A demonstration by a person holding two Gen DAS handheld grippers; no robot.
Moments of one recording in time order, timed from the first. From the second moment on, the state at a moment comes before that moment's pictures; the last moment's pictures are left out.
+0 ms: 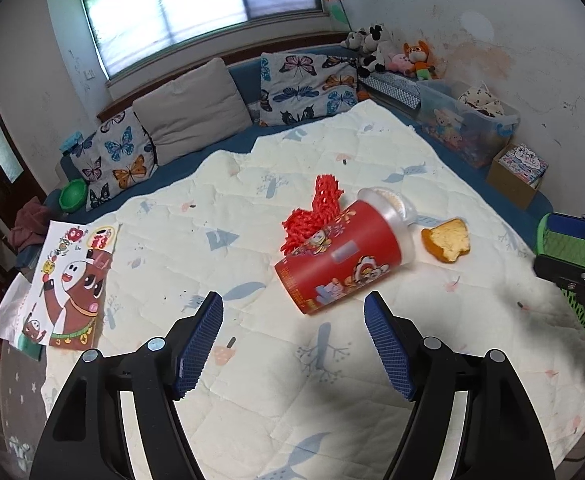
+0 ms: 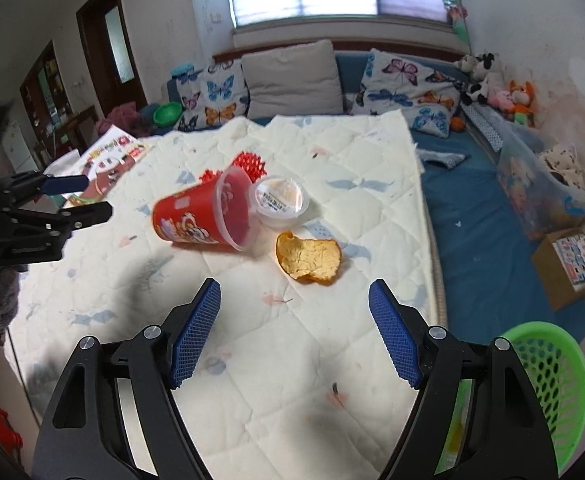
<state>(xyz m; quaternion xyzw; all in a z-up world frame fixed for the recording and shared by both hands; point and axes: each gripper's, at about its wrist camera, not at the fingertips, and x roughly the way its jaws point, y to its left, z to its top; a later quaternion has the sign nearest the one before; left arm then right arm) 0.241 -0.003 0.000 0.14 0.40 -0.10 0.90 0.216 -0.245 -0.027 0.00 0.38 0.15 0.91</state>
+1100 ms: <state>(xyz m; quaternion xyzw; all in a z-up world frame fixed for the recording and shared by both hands) 0.324 -0.010 -0.066 0.19 0.39 -0.30 0.85 0.293 -0.227 -0.107 -0.02 0.43 0.13 0.89</state>
